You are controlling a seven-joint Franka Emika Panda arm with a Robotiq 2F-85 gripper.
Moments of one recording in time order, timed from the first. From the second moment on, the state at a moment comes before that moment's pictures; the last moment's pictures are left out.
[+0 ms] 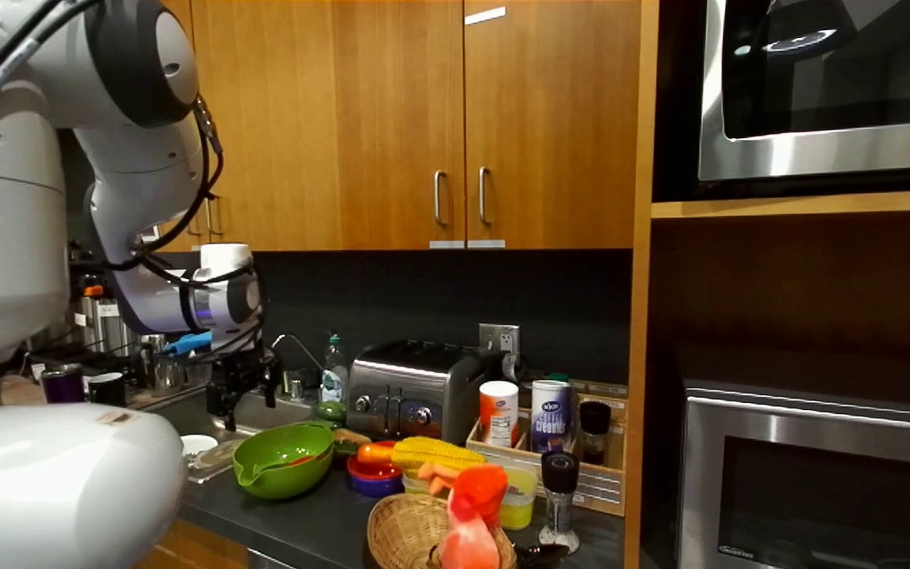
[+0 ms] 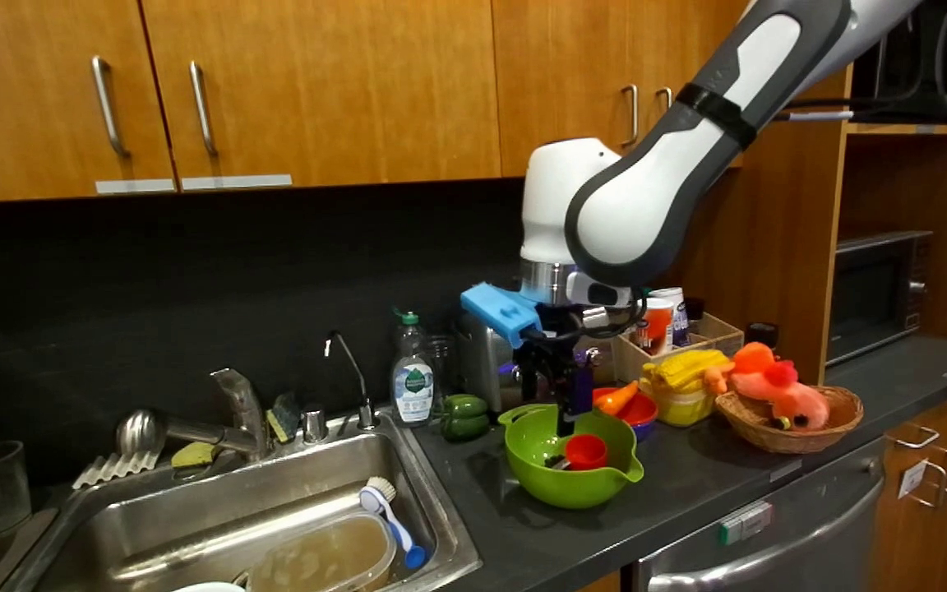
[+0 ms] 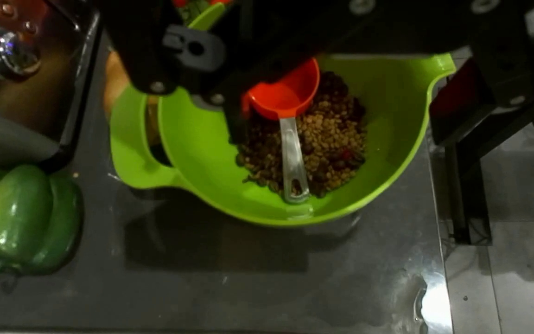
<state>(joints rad) 0.49 0.06 0.12 -2.35 -0.07 2.56 2.23</state>
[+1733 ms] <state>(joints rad) 0.34 0.25 0.27 -2.31 0.45 2.83 1.89</state>
